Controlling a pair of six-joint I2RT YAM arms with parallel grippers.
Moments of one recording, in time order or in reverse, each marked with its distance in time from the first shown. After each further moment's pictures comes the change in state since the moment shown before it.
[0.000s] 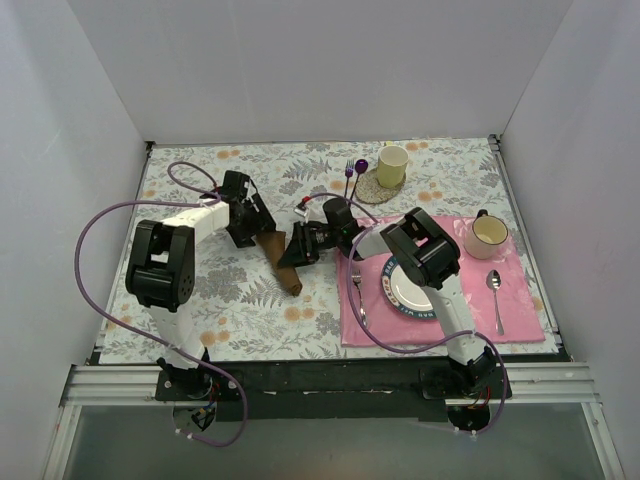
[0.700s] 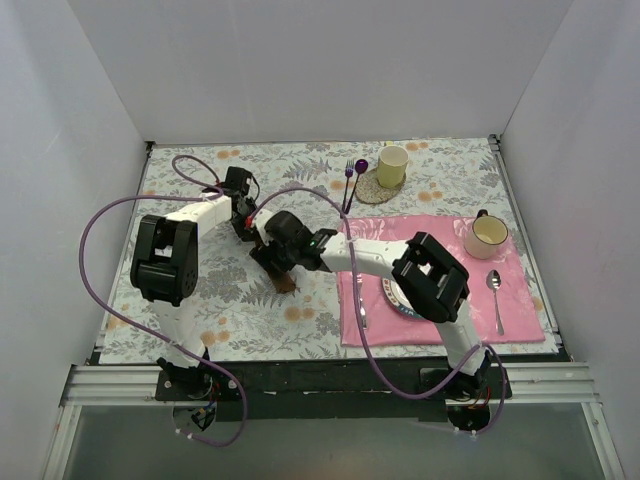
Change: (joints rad) left arm 0.000 0.069 0.090 -0.093 -0.050 0.068; right arm 0.300 -0.241 0.215 -0.774 0.976 -0.856
